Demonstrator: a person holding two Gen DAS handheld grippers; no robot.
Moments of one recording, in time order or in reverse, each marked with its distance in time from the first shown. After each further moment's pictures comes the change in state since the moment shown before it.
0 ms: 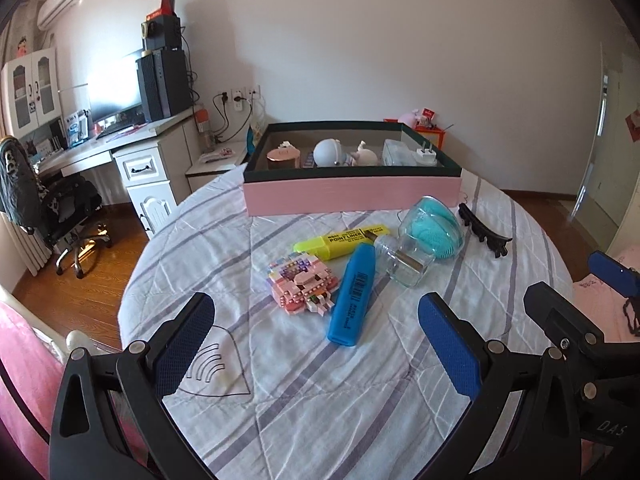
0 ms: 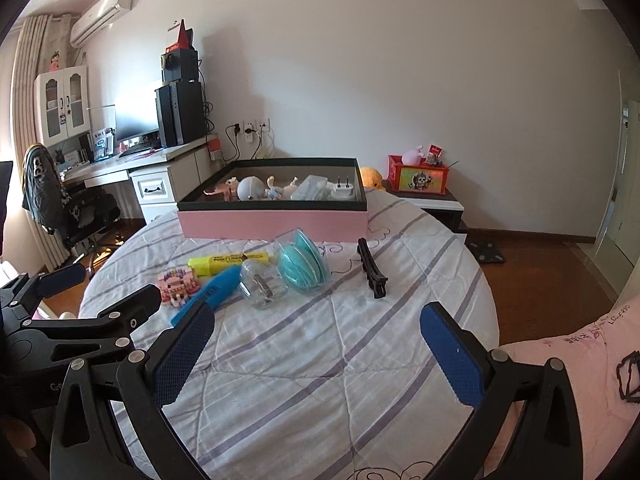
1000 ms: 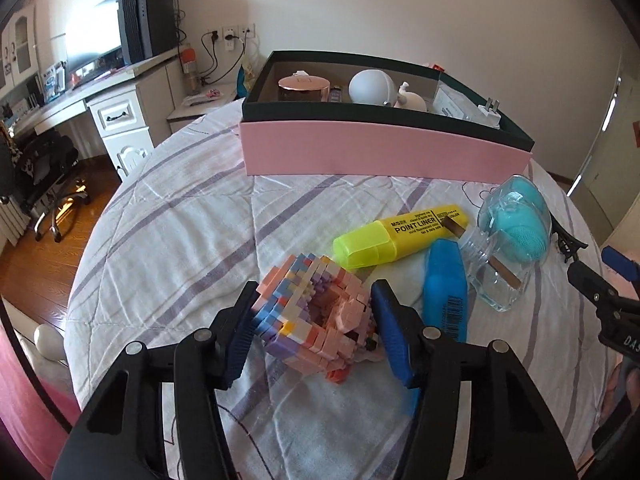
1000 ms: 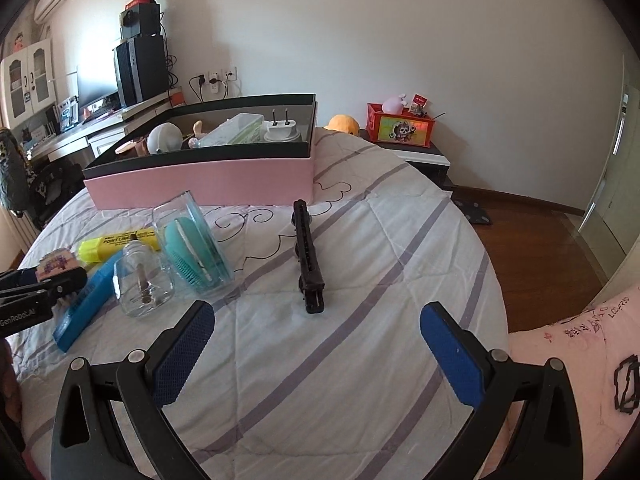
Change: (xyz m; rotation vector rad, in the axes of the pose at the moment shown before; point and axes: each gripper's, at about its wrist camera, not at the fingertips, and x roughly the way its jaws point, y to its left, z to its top) left arm 0.101 0.046 0.019 -0.039 0.196 -0.046; right arm 0.107 -0.053 0.010 0.003 0.191 -0.077
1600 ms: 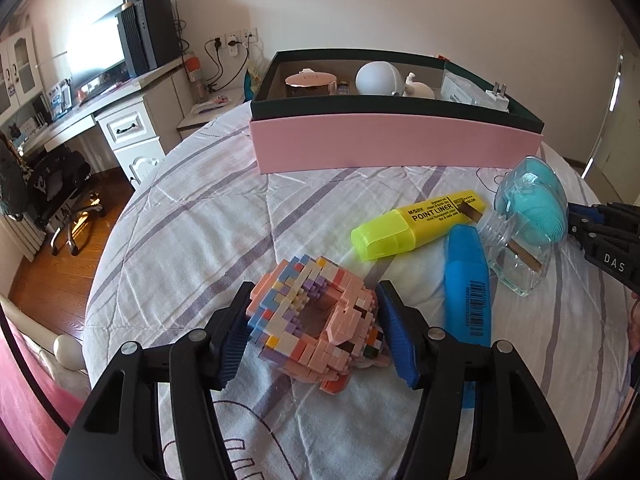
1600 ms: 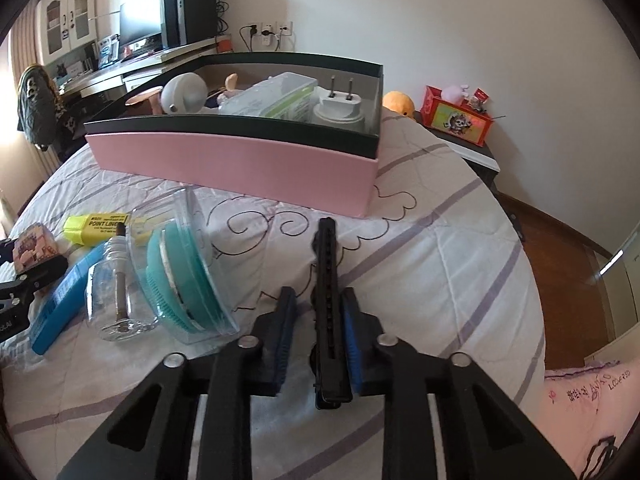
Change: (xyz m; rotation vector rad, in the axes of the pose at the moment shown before) left arm 0.003 -0.001 -0.003 0.054 -0.008 0.062; right arm 0.053 0.019 0.032 -0.202 0.134 0.121
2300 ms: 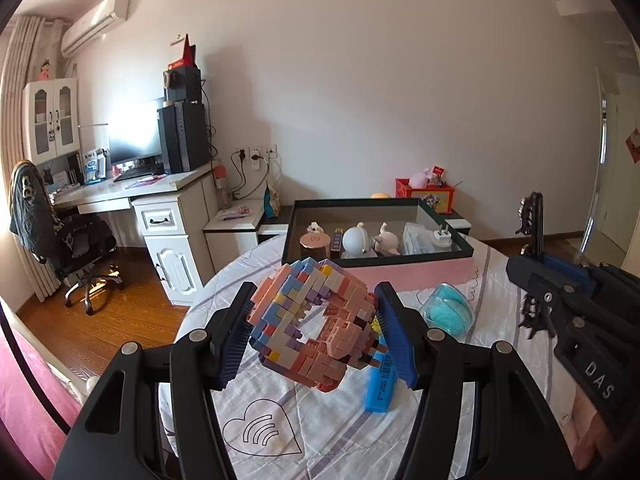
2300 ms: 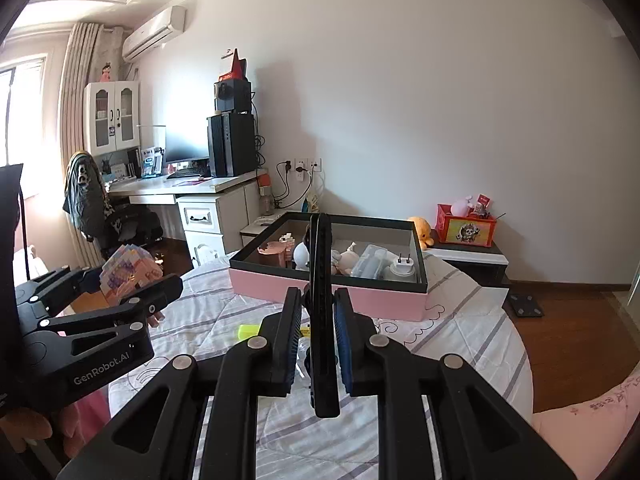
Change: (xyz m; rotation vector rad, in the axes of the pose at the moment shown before) left arm -0.165 -0.011 -0.003 -0.047 -0.434 0.046; right arm -0.170 0.086 -0.024 0.047 -0.508 0.067
